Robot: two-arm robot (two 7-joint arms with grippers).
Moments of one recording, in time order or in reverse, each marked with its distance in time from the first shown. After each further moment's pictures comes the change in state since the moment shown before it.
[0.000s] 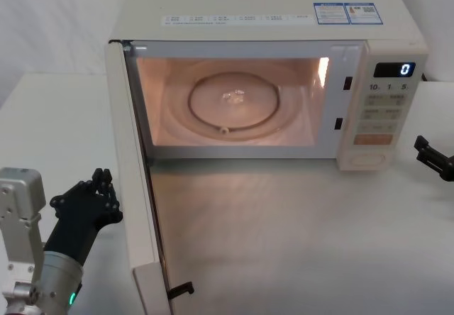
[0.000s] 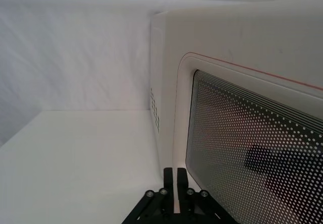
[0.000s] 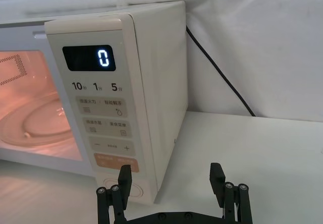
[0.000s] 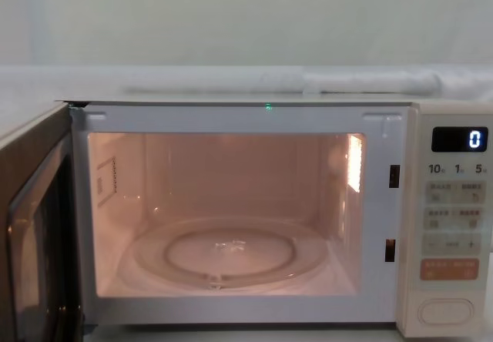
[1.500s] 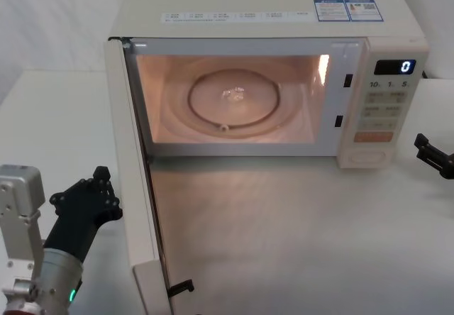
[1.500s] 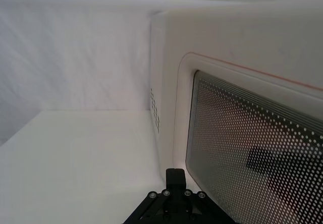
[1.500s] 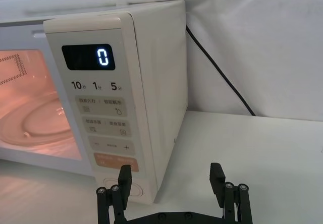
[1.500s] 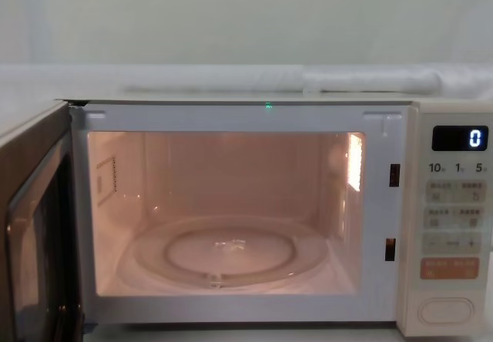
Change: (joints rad) left arm 0.000 -0.006 -0.004 -0.002 0.000 0.001 -0.004; right arm 0.000 0.000 0.000 0.000 0.000 0.000 0.000
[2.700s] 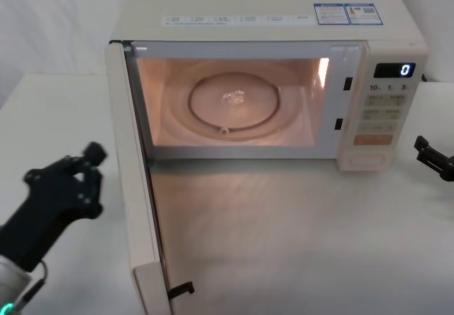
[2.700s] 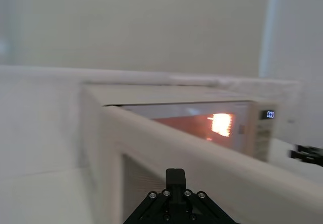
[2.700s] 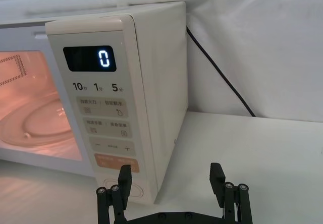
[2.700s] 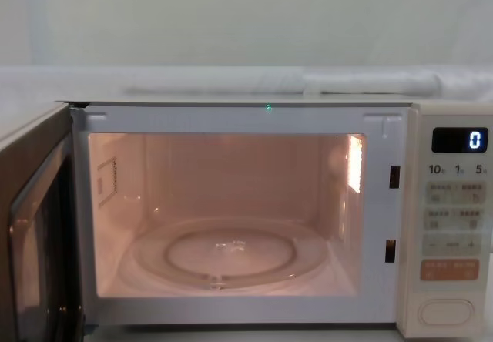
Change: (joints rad) left arm 0.157 0.142 -0.167 -0.238 -0.274 -0.043 -0.377; right arm 0.000 0.000 0.000 0.000 0.000 0.000 0.000
